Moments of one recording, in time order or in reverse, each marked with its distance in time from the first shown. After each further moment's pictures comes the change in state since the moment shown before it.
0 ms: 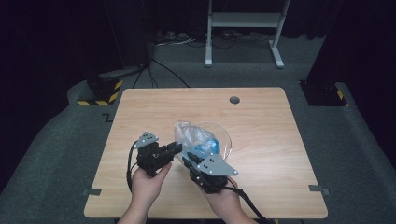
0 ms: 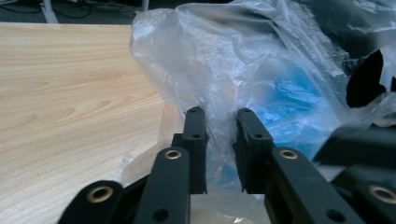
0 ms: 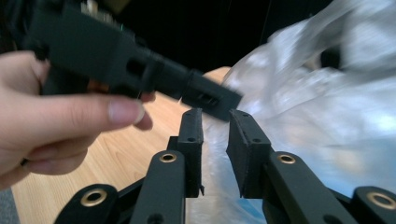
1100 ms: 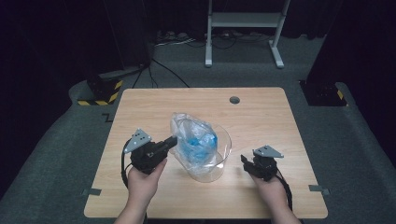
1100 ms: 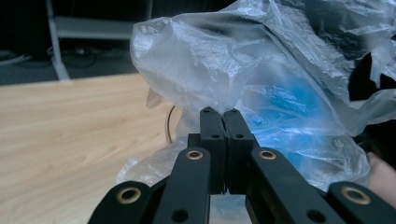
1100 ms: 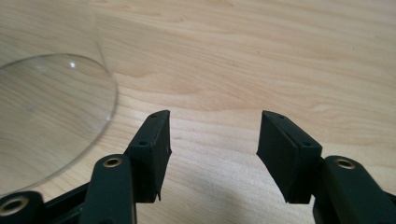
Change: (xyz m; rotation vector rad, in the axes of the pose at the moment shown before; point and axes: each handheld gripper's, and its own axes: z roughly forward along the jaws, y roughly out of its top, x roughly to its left) left arm -0.006 0.012 -0.023 -0.169 -0.015 0.088; right arm -0.161 -0.116 -0.030 0.359 -0.344 0.188
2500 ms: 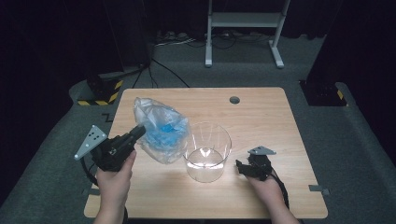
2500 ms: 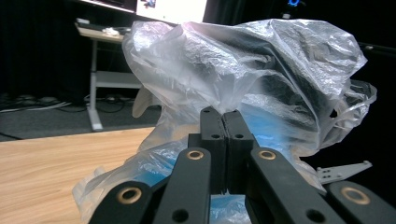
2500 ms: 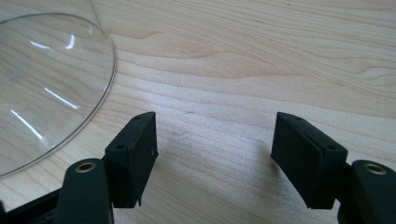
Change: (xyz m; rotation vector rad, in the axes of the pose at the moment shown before) left arm 0.030 0.028 -0.071 -0.205 0.090 -0.020; right arm 0.003 -0.008 0.024 0.129 0.043 0.020
